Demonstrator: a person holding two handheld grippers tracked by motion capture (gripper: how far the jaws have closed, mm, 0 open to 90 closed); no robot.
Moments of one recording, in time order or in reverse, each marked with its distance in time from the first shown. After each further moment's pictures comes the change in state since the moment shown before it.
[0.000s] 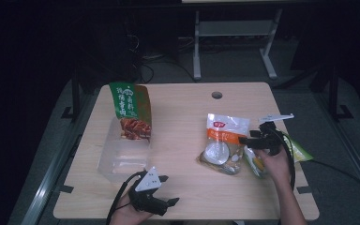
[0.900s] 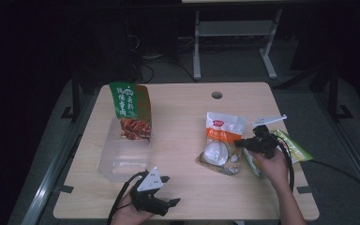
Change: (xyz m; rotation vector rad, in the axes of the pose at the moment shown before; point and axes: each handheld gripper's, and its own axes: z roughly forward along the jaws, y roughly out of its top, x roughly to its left) left arm -0.001 0.000 0.004 0.010 -0.008 0.000; right arm 0.022 0.000 -0.001 0.028 0.195 -0.074
